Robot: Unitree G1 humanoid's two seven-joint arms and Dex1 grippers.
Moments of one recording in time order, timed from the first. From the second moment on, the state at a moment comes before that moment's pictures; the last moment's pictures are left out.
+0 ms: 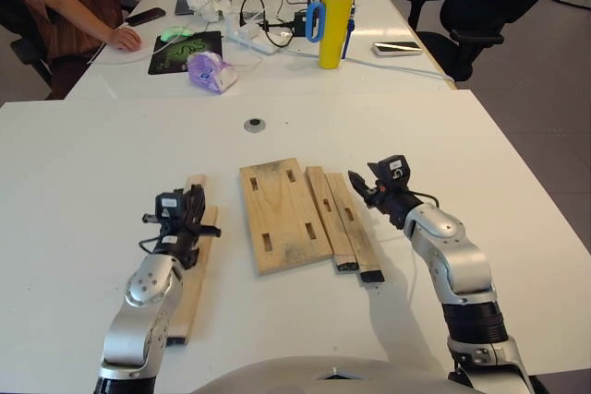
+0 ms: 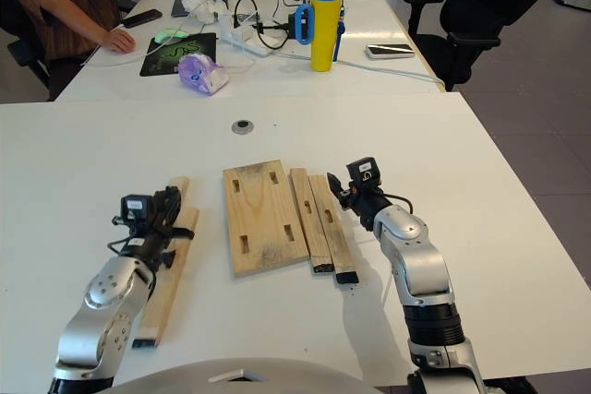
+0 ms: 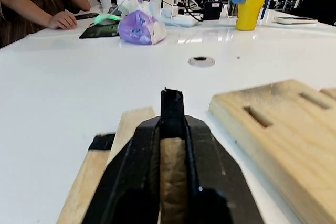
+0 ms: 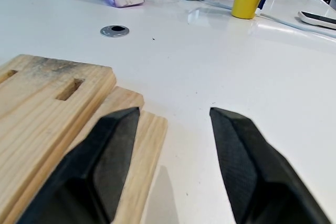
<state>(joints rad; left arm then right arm) 0.29 0.29 0.02 -0.36 -0.25 0.19 -0.08 -0.13 -0.28 0.05 -0.22 0.16 0.55 0.31</state>
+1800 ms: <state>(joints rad) -0.27 0.01 0.17 -0.36 -0.89 0.65 0.09 -0.28 -0.12 0.28 -0.42 0.60 0.85 0.51</state>
